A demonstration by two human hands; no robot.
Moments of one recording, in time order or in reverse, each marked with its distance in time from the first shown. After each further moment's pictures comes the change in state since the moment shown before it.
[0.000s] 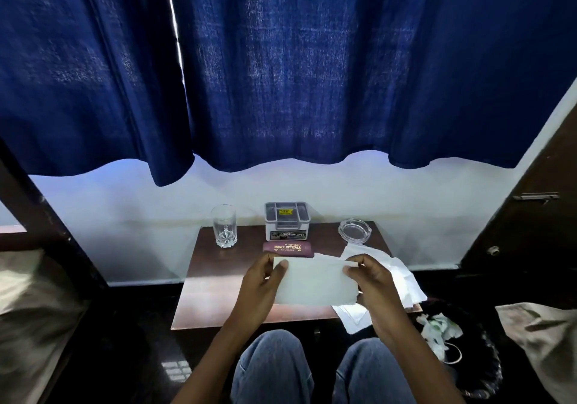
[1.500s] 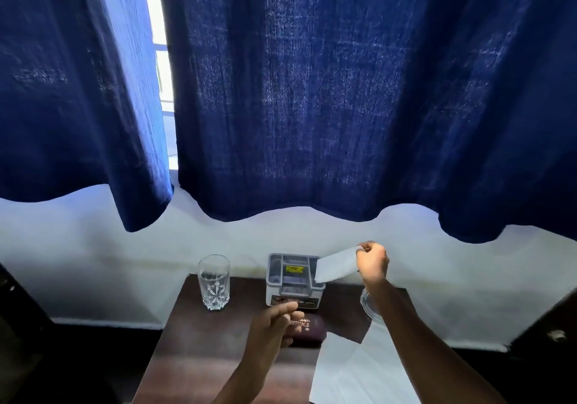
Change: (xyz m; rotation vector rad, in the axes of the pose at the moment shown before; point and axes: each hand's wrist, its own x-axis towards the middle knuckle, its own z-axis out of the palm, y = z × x) left_hand 0.164 -0.093 0.030 -0.237 -0.037 -0.292; right_hand 0.333 0.016 0.032 -0.465 0.378 -0.013
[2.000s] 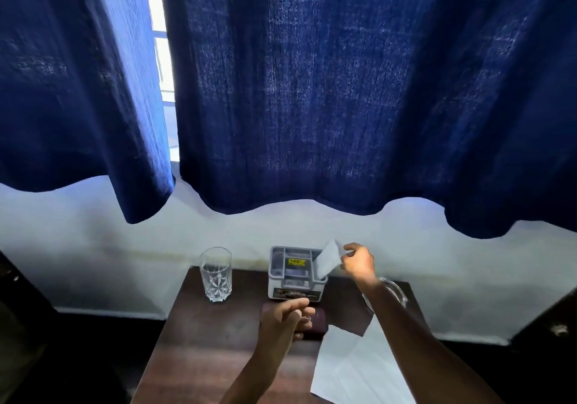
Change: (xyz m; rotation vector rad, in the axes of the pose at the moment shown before) left_hand 0.000 -0.001 0.013 0.009 -0.001 -0.010; right_hand 0.016 0.036 0.038 -0.177 -0.258 0.007
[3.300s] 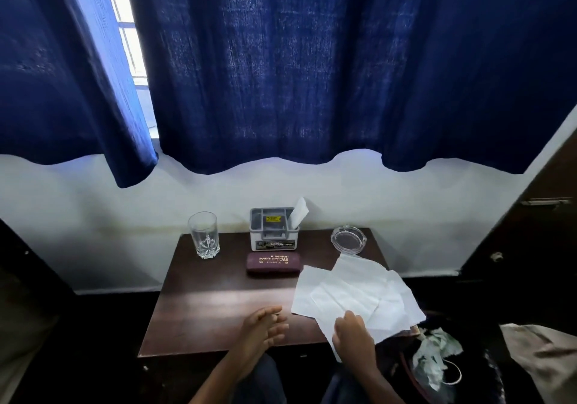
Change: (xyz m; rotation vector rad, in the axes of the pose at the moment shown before) left_hand -0.095 -0.074 -0.007 -0.143 -0.057 -0.299; right_hand -0.247 0.172 -0.024 -0.730 -0.006 -0.233
